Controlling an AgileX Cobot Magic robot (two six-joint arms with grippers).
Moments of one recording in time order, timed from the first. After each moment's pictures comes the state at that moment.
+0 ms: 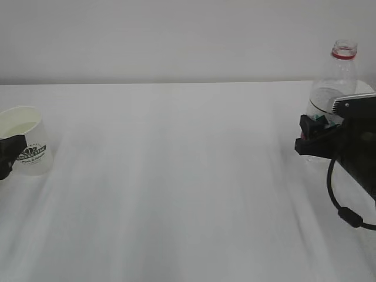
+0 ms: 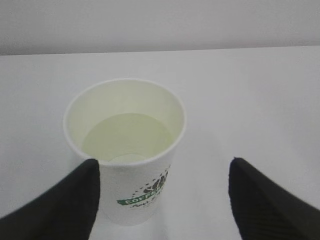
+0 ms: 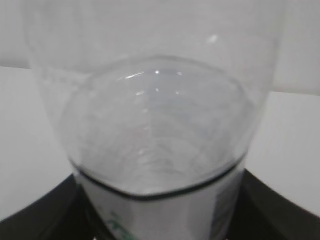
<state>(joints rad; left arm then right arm) 0.04 1.54 -0.29 0.26 -0.87 -0.20 0.18 1.90 -0.53 0.17 -1.09 -0.15</state>
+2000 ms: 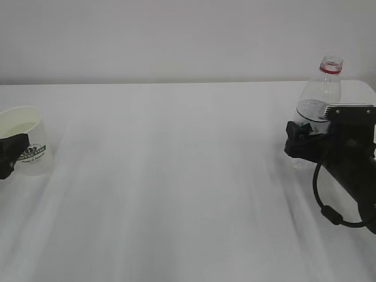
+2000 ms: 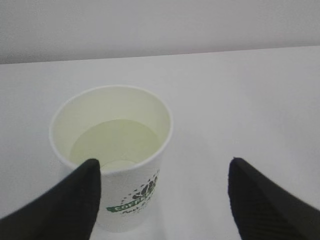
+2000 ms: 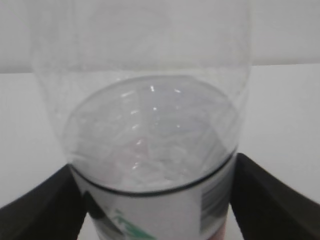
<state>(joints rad) 0.04 1.54 -0.29 0.30 -0.89 -0.21 0.18 2.04 -0.59 0.15 -1.14 0.00</state>
